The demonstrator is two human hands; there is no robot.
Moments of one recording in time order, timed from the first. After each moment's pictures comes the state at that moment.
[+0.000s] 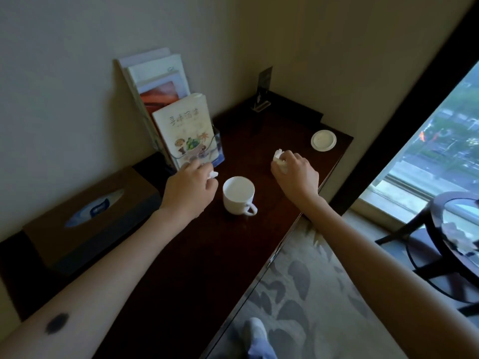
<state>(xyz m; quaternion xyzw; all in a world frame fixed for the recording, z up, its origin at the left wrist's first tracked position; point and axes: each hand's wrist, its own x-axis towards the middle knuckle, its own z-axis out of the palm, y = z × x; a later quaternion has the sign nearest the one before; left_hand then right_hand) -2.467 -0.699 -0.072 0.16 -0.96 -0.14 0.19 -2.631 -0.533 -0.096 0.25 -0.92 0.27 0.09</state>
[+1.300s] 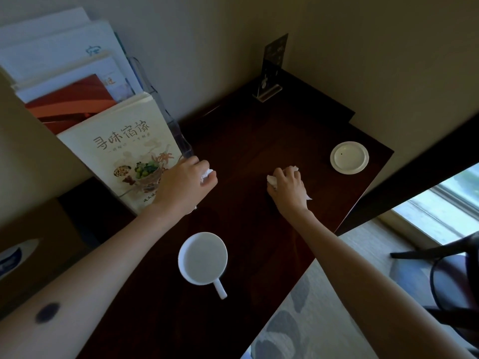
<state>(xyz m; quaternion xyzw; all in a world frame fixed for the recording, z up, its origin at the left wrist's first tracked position) -2.662 -0.763 -0.138 0.20 -0.96 -0.10 0.16 -2.822 -0.595 -0.217 0.32 -0.94 0.14 -0.03</state>
